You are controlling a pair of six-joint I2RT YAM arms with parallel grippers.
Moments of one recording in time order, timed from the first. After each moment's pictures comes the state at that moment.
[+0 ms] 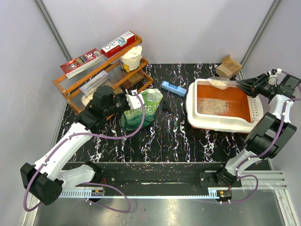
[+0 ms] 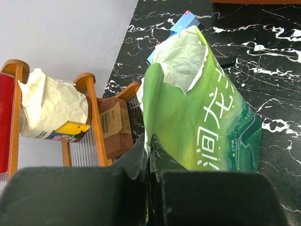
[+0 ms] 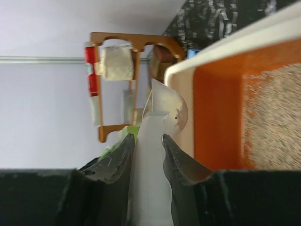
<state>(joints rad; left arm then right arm) -0.54 1.07 1.02 -0.28 0.29 0.80 -0.64 1.73 1.37 -0.25 -1.28 0.80</state>
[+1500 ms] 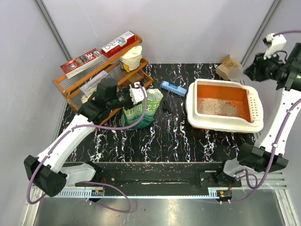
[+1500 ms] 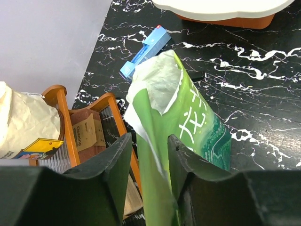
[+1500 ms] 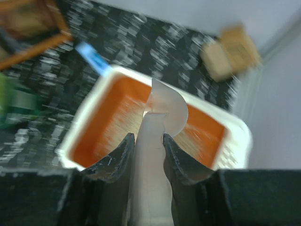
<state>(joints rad) -0.53 1.14 1.12 -0.38 0.40 0.71 -0.47 1.46 1.96 -1.13 -0.60 -0.46</state>
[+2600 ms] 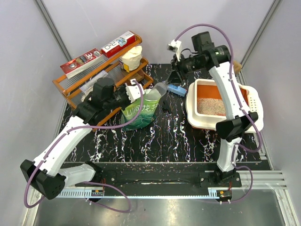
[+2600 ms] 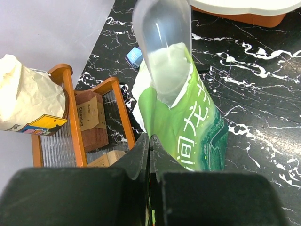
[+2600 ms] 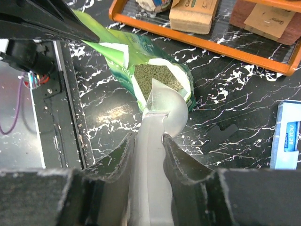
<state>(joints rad) -0.54 1.14 1.22 -0.50 0.32 0.64 0.35 1.95 2.42 -1.31 -0.86 -0.44</state>
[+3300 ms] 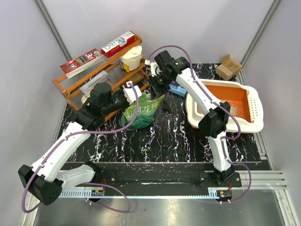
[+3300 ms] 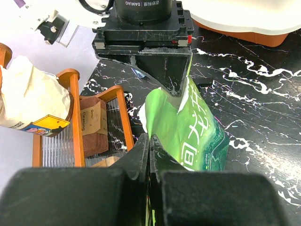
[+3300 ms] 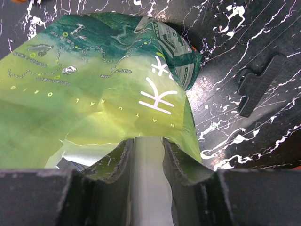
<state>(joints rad) -0.54 1.07 1.10 -0.35 0.30 0.57 0.60 2.18 2.38 -1.27 -0.33 0.06</state>
